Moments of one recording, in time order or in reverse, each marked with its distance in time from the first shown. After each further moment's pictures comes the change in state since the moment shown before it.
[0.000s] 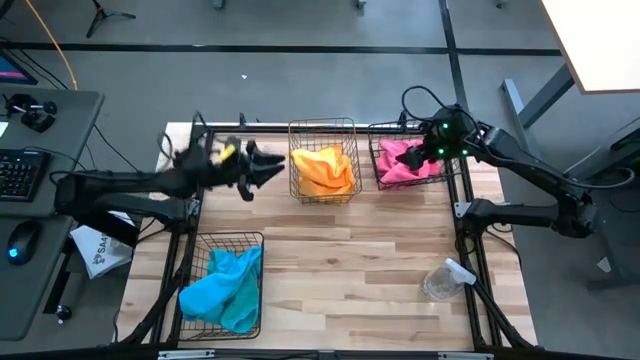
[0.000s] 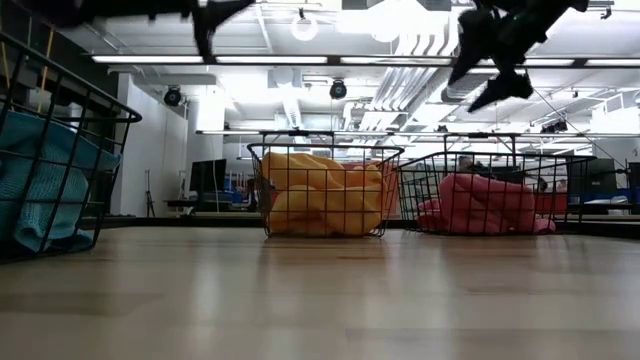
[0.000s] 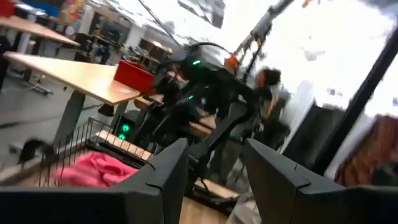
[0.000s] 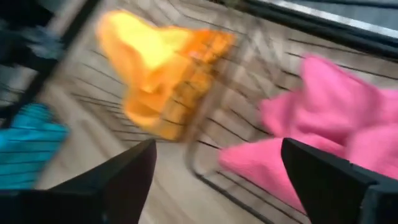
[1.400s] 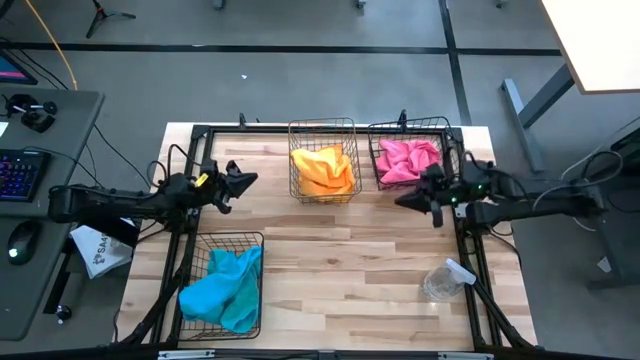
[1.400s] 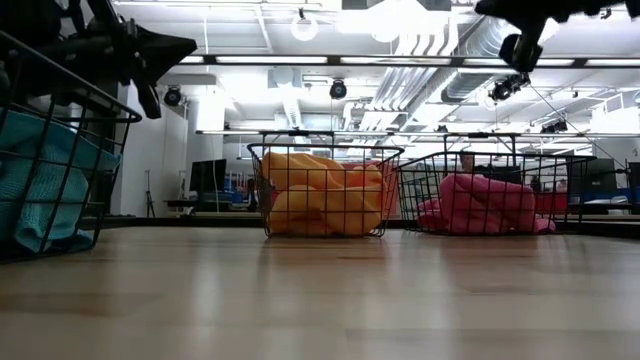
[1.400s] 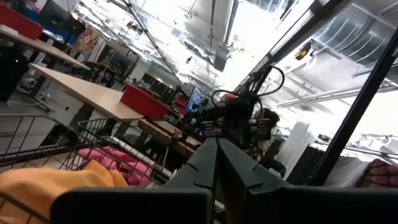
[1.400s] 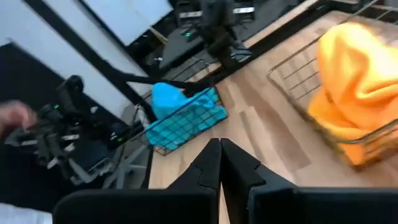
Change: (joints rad) left arm -0.003 -0.258 -0.603 0.505 -0.104 -0.113; right arm 0.646 -0.375 -0.352 0.559 0.082 0.165
